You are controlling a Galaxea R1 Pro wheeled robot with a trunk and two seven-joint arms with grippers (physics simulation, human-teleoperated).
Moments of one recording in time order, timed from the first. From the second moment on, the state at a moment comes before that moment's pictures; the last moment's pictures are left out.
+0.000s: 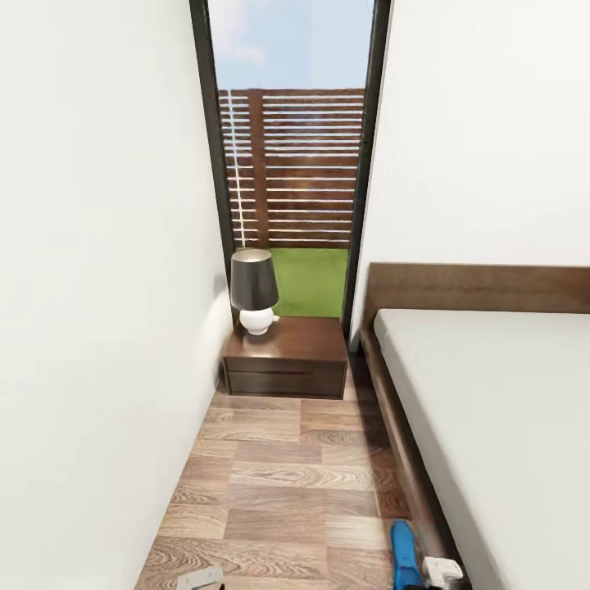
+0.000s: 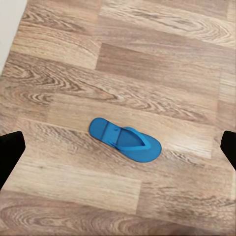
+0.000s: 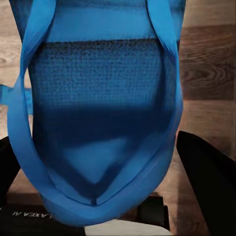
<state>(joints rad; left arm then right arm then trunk) -0.27 -0.06 -0.05 -0.31 0.20 -0.19 0.08 -0.44 -0.13 0.24 -0.15 -0.35 0.11 0.26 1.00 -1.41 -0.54</state>
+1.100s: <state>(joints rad) -0.54 -0.11 -0.27 -0.81 -0.43 0.68 -0.33 -0.57 -0.08 0.24 -0.61 -0.37 0.61 0.09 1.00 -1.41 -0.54</state>
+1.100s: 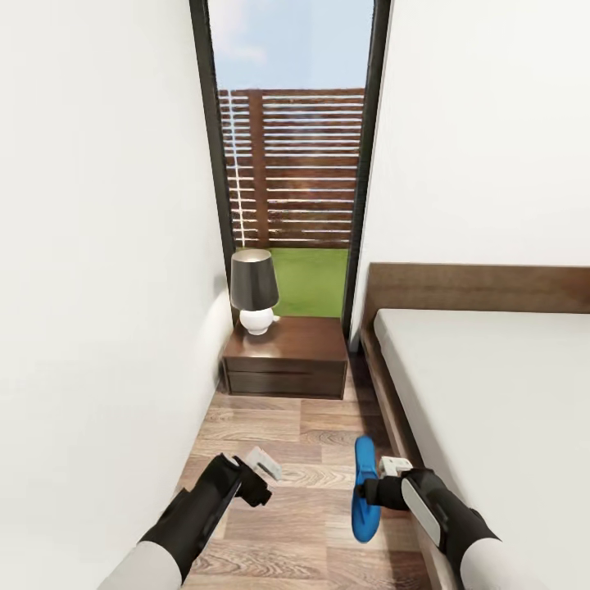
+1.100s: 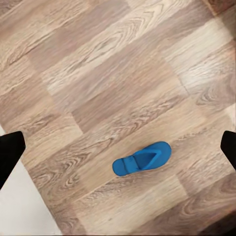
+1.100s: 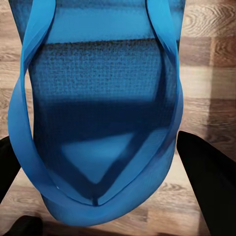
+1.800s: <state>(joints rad) -0.55 -0.17 -0.33 -0.71 -0.85 0.69 -0.39 -0.57 -0.07 0.24 -0.62 -0.37 0.62 0.09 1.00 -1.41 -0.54</state>
